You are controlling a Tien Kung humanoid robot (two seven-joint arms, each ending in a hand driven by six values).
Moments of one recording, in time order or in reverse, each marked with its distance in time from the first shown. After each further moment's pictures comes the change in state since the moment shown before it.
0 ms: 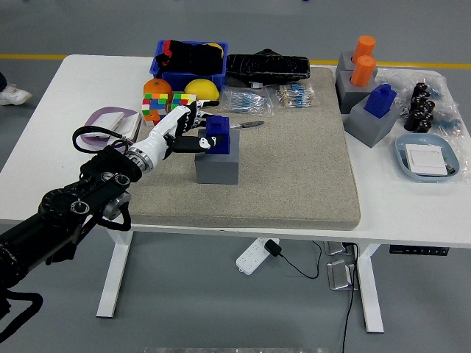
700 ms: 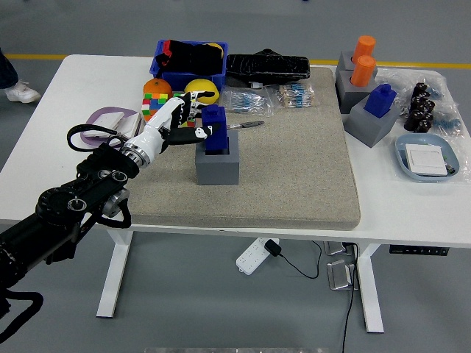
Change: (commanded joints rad) left arm 0.008 0.012 -0.063 -0.018 -0.013 0.024 -0.037; right arm -0.003 0.004 0.007 0.000 0.000 -0.001 0.002
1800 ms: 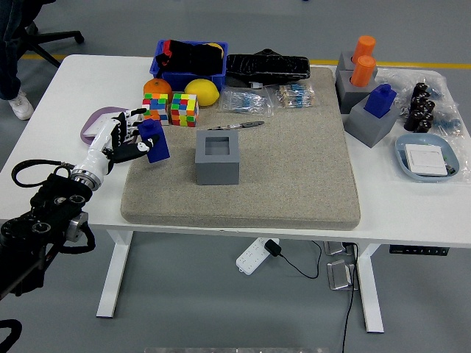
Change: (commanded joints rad) left arm 0.163 0.057 -0.156 0.088 0.036 0.062 -0.032; right arm -0.007 0.007 0.011 0.000 -0.004 -0.002 0.002
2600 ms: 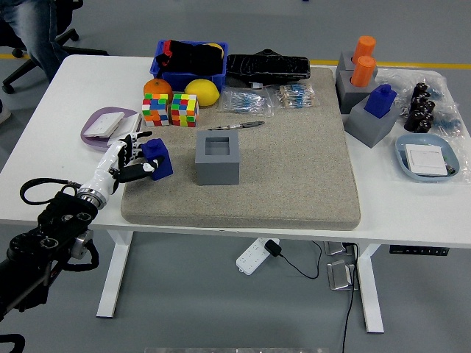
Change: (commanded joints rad) left arm 0.038 -0.022 0.042 0.024 -0.003 -0.002 0.005; right arm 0.002 -0.010 -0.020 0.002 0.004 0.000 0.003
